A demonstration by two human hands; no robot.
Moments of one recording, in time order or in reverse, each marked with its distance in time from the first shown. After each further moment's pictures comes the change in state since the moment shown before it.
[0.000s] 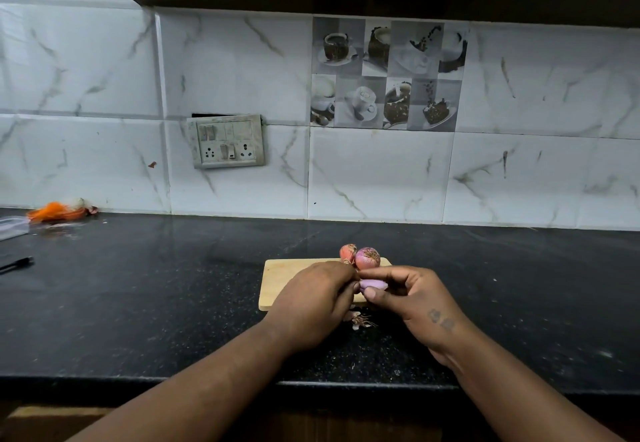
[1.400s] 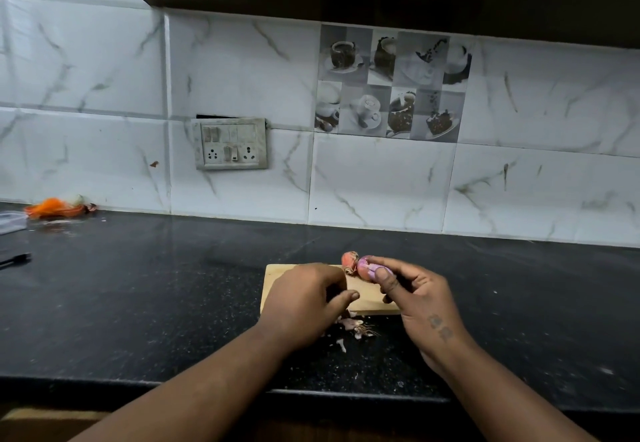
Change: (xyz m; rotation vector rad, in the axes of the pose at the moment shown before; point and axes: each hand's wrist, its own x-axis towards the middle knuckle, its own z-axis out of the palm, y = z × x) left_hand -0.002 -0.007 -0.011 0.001 0.068 -0.140; right_hand 0.011 0.004 0.010 -0.019 0.188 -0.186
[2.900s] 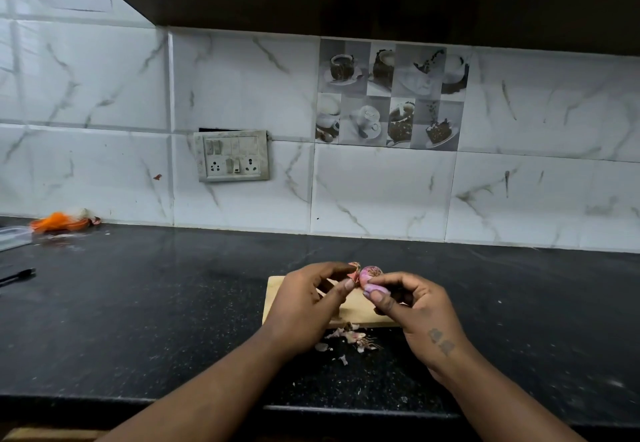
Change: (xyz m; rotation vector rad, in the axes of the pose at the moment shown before) left_hand 0.002 0.001 -0.004 -0.603 0.090 -0.127; right_hand -0.004 -0.010 -0.001 0.000 -0.021 0.060
